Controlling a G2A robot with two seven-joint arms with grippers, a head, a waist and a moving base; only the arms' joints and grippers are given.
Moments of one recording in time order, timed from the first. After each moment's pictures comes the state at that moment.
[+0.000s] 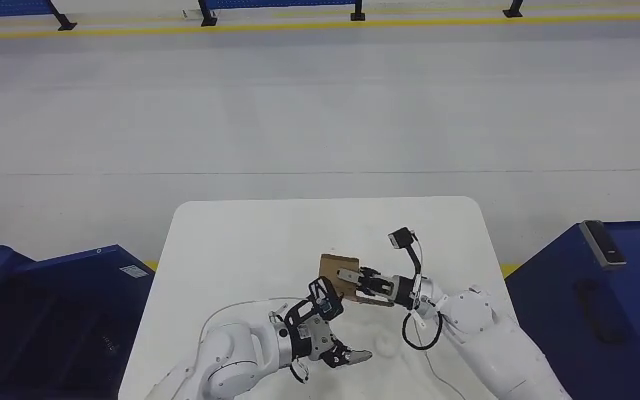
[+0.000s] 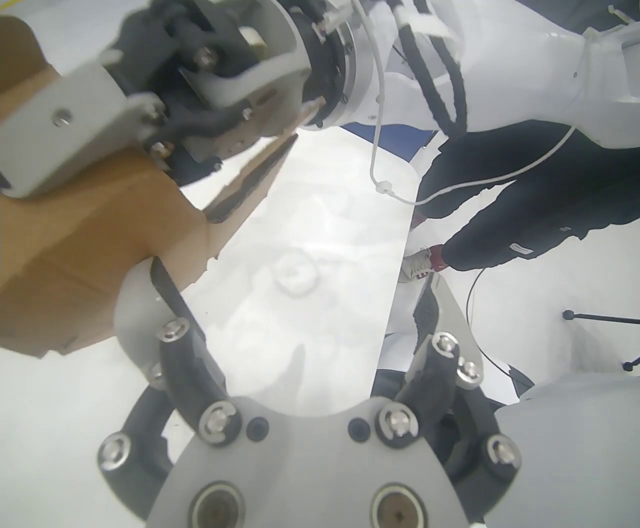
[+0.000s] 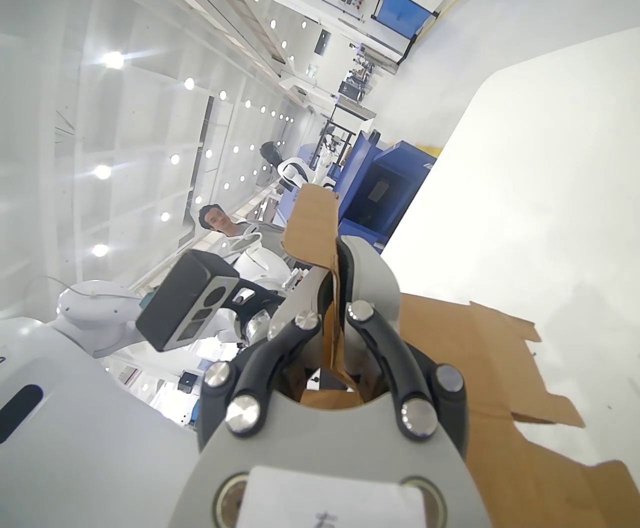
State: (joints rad) left arm 1.38 -1.10 -0.94 -1.91 0.89 -0.50 -0.54; right arm -1.28 -1.06 1.06 -1.51 0.23 -0.53 0.72
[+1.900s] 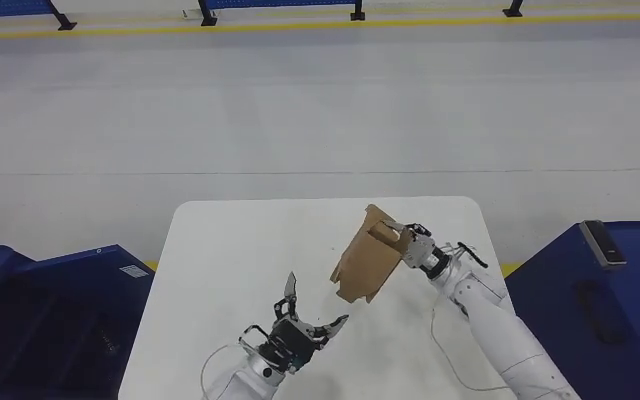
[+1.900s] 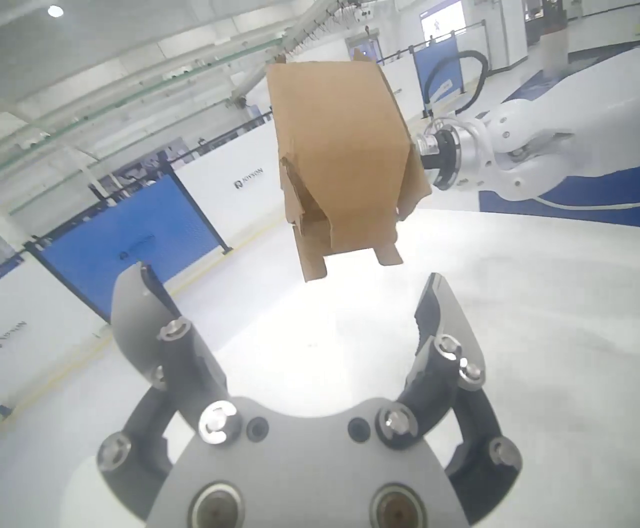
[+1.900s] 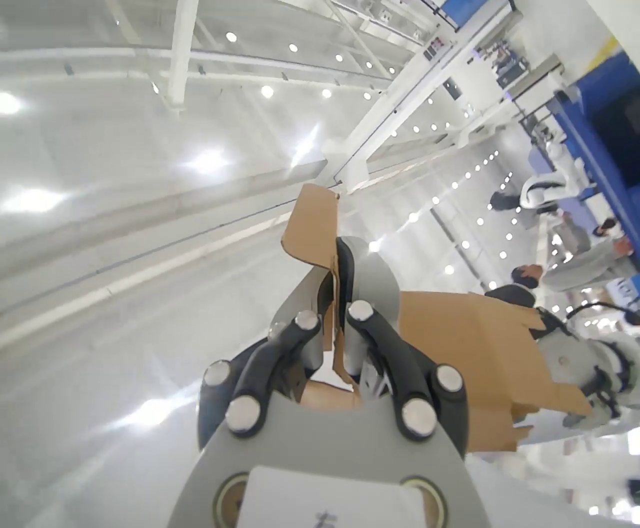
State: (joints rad) left arm 1.61 -1.12 -0.91 -1.82 1.78 0.17 0.41; right arm -1.21 -1.12 1.15 -1.26 1.41 0.29 0.82
